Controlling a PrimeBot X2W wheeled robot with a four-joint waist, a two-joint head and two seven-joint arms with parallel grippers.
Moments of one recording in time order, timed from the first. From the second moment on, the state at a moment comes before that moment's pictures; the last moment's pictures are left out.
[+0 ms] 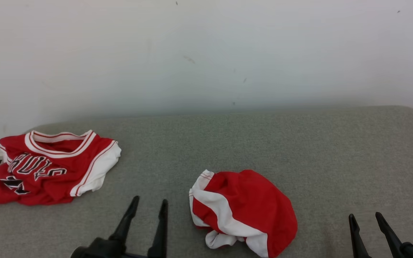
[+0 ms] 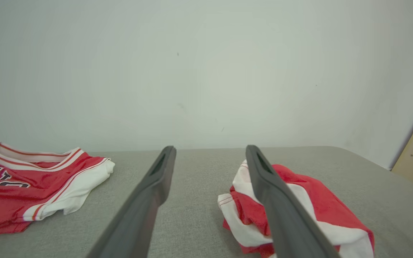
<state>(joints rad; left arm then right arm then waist) 0.04 0.05 -0.18 0.05 -0.15 -0.04 -0.26 0.00 -0.12 0.04 0.31 0.25 0.13 -0.26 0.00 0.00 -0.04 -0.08</state>
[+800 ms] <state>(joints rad) -0.27 0.05 -0.81 0.41 -0.26 -0.06 -0.26 -0.06 -0.10 0.08 0.30 0.27 0.13 -0.26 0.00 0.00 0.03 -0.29</state>
